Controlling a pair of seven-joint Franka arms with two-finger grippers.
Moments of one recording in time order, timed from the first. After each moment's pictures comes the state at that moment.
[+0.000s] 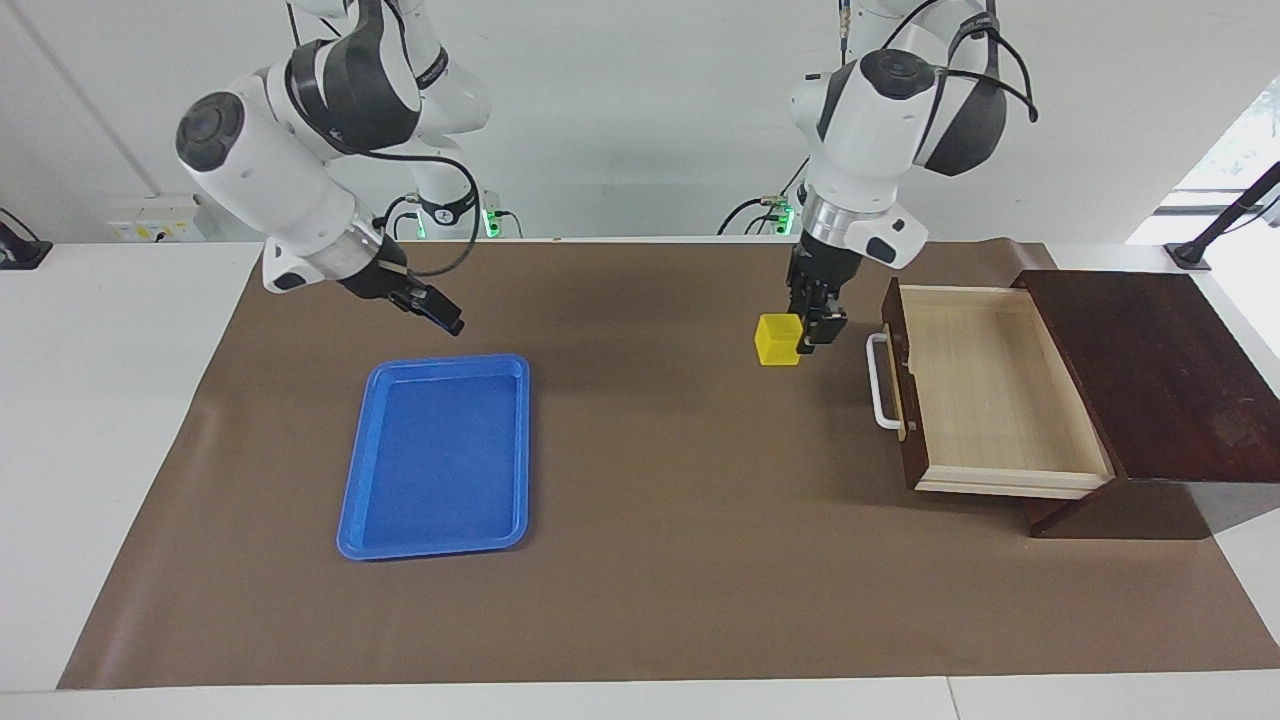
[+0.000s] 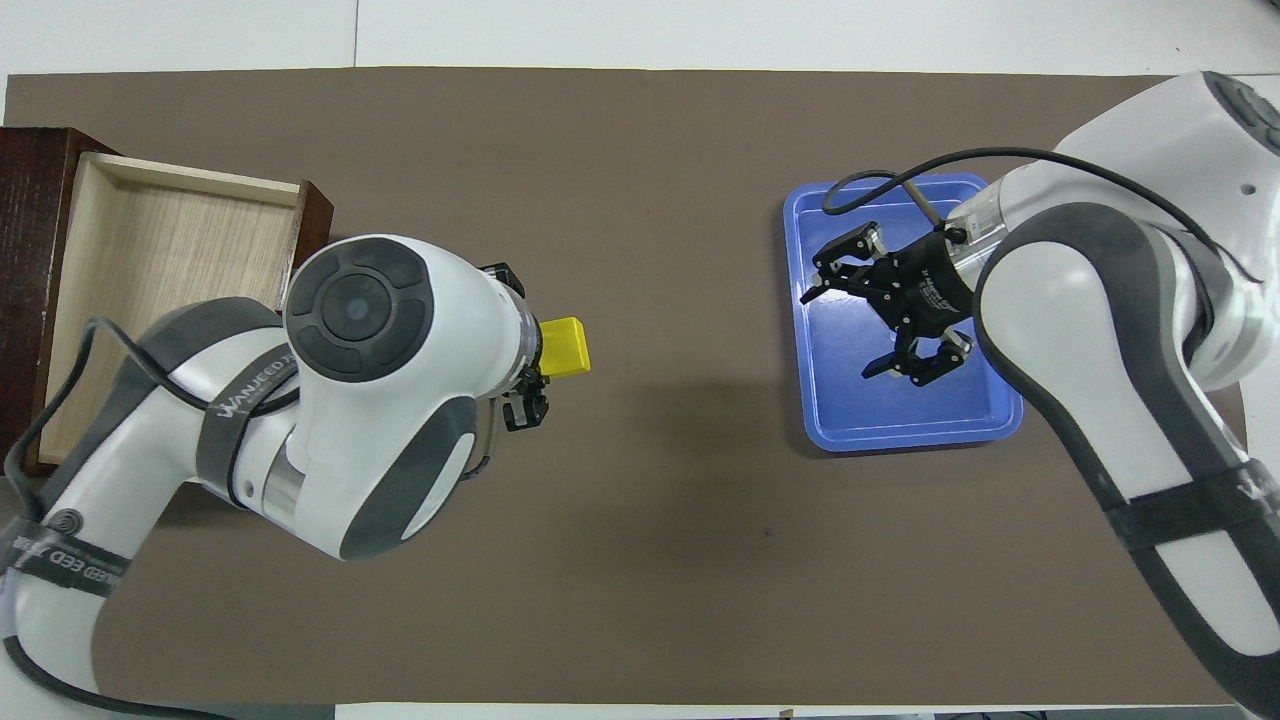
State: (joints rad) left arm -0.47 0.09 -0.16 -1.83 -0.02 2.04 -2.33; right arm 0.12 0.19 0.06 -1.76 0.53 1.78 0.90
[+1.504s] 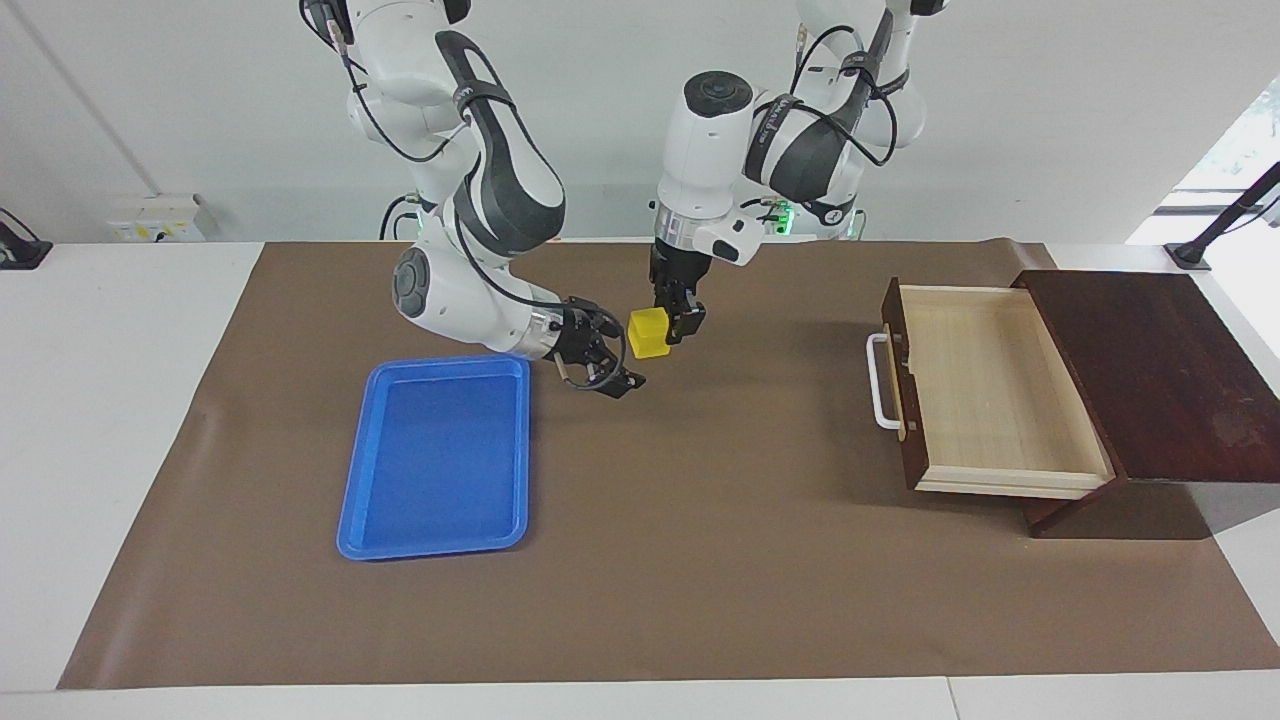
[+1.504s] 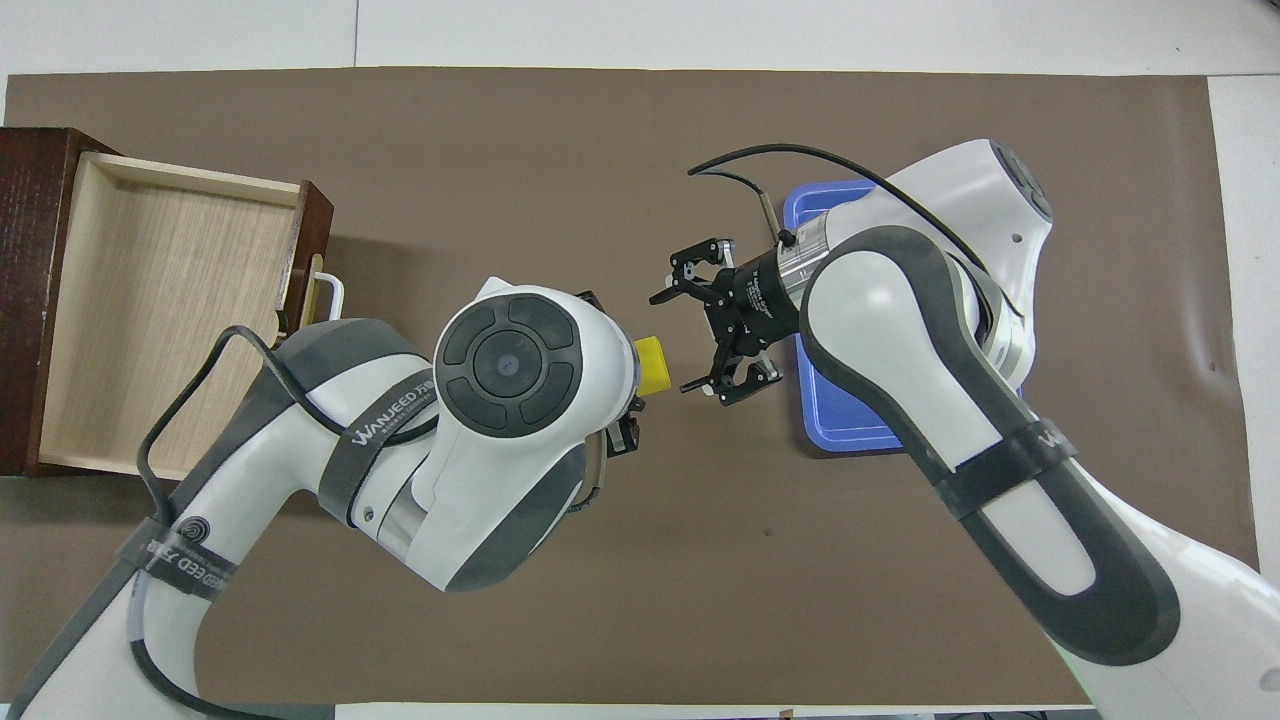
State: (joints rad) left arm -0.59 0.14 -0.14 -1.78 -0.02 2.06 -2.49; right arm 0.29 0.28 0.05 -1.78 0.83 1.95 1.24
